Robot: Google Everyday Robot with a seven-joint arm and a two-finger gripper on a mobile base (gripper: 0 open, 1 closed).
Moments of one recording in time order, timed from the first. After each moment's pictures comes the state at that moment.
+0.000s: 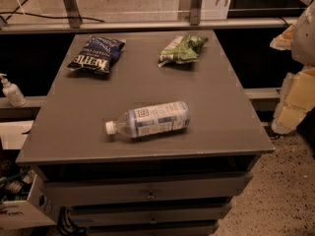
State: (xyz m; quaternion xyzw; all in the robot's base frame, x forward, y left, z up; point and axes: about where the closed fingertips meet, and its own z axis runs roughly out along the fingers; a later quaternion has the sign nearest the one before) arm 0.438 -0.217 0.976 -0.60 0.78 -0.03 0.16
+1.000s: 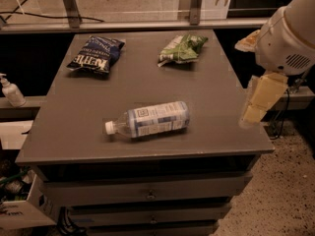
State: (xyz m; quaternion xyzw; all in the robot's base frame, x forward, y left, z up) arm 0.473 -0.173 0.951 -0.65 0.73 0.00 0.21
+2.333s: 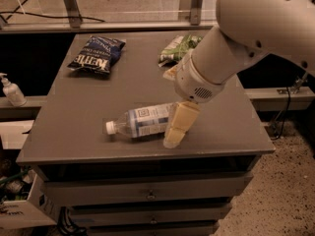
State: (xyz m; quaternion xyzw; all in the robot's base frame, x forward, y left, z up) arm 0.483 -0.027 0.876 -0.69 0.68 0.11 0.24
